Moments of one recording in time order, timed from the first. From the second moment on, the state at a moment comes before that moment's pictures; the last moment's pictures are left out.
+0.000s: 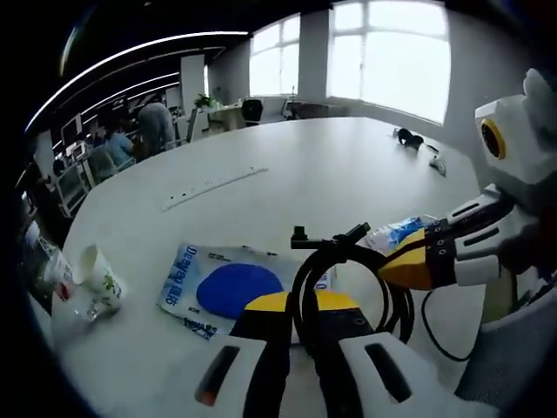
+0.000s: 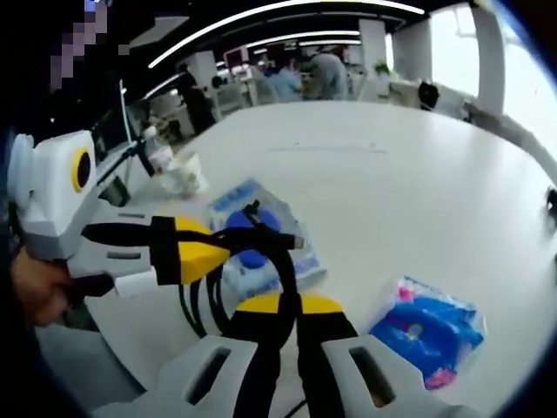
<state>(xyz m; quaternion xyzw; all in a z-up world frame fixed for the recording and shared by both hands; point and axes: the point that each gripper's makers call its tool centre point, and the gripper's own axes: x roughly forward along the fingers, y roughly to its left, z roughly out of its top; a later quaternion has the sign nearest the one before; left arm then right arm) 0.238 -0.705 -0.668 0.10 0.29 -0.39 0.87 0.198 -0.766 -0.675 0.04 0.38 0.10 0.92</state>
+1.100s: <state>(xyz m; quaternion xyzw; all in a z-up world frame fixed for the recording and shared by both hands) 0.206 -0.631 -0.704 0.06 0.35 -0.31 0.88 0.175 -0.697 -0.709 0.03 0.42 0.16 0.90</state>
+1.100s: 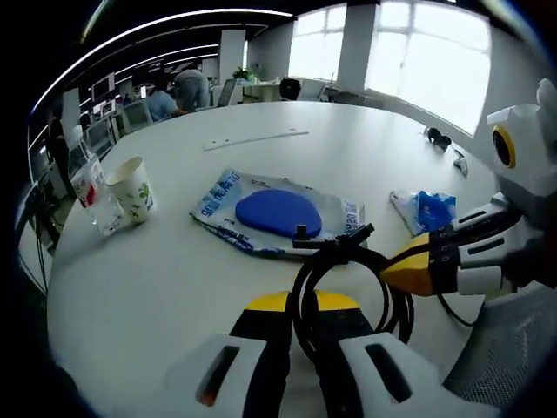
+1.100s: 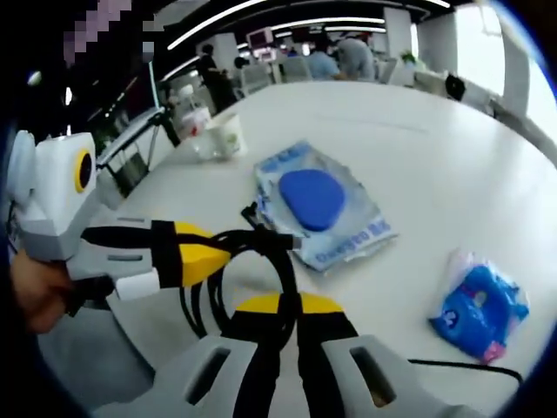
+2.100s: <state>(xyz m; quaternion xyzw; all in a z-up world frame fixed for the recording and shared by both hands) 0.198 -0.616 -0.736 0.08 0.38 -0.30 0.87 0.174 -0.687 -0.742 0.02 0.46 0.17 0.87</state>
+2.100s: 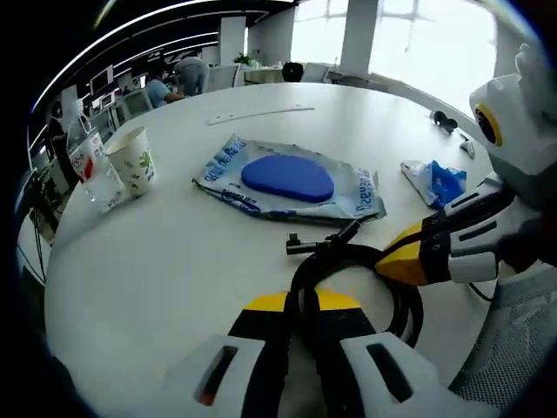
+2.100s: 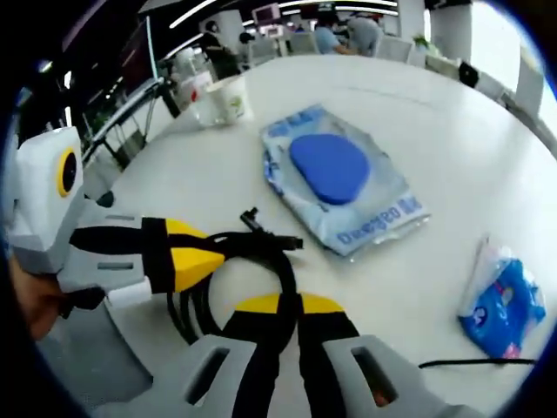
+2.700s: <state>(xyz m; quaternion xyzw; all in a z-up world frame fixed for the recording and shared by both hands) 0.196 -0.619 -0.741 0.10 0.37 -0.31 0.87 0.173 -0.686 -0.746 0.03 0.45 0.17 0.88</state>
